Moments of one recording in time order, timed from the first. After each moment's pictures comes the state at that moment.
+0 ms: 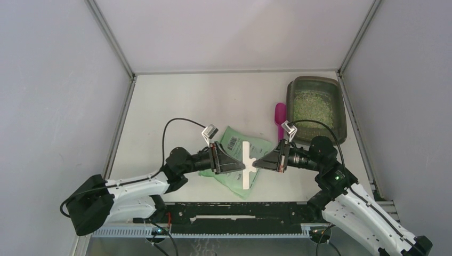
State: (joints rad) left arm -0.94 1.11 0.36 0.98 0.52 -1.35; right arm 0.62 0.57 0.56 -0.15 -0.68 1.04
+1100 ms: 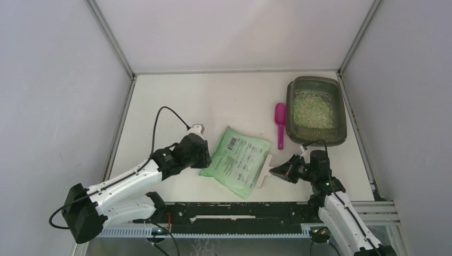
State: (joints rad) left arm -0.88 1.01 0.67 -0.50 -0.19 -0.71; right arm 0.15 0.54 0.12 -0.28 -0.69 0.98
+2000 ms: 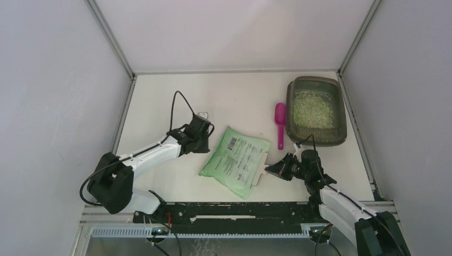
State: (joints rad) left arm -0.64 1.38 0.85 -0.46 -0.20 -0.53; right arm 0.30 0.80 0.05 0.12 -0.53 0.98
